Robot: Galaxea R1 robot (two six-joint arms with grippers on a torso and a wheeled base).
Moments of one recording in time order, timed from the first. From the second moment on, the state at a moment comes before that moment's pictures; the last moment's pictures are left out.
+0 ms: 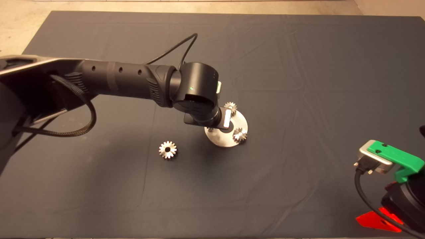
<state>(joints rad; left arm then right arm) -0.36 2.80 -1.04 0.65 1.53 -1.58 0.59 2.07 -0.28 0.05 -1.53 1.32</state>
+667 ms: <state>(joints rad) -0.35 2.80 -1.06 0.68 1.53 -1.58 0.59 2.08 -0.28 0.05 -1.53 1.32</state>
